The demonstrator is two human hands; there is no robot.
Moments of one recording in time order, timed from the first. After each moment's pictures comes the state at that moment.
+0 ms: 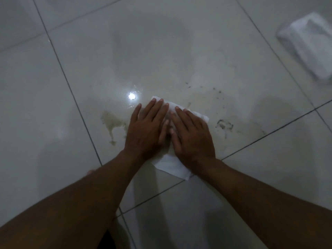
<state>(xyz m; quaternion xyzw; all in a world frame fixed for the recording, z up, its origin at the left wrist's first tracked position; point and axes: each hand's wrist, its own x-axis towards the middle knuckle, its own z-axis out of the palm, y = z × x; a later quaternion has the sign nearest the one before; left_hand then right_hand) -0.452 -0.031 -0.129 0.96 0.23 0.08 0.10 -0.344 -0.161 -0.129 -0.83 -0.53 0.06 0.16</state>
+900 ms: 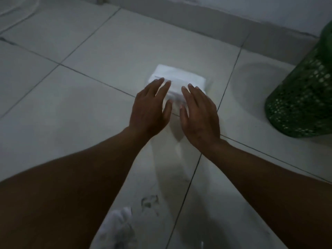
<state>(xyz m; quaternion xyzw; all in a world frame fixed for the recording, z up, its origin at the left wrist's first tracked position) -0.081 -0.081 -0.085 0.97 -0.06 0.17 0.18 -0.076 -0.242 -0.090 -0.95 -0.17 -0.15 0.21</state>
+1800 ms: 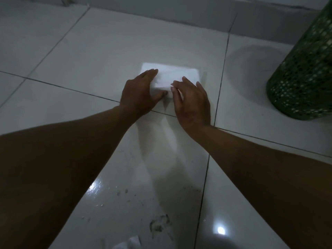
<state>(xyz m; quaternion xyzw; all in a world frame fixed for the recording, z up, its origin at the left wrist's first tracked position) 0.007 -0.052 -0.117 0.96 -0.10 0.11 0.22 -0.031 -0.212 -0.121 -0.92 -0.08 -0.22 0.33</state>
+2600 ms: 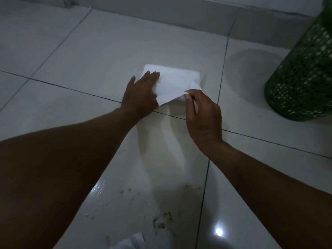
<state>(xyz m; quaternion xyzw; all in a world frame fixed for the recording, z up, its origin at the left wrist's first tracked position) 0.004 -0.046 -0.109 0.98 -0.11 0.03 0.17 -0.069 -0.223 -0.101 -0.89 -0.03 -0.24 0.39</state>
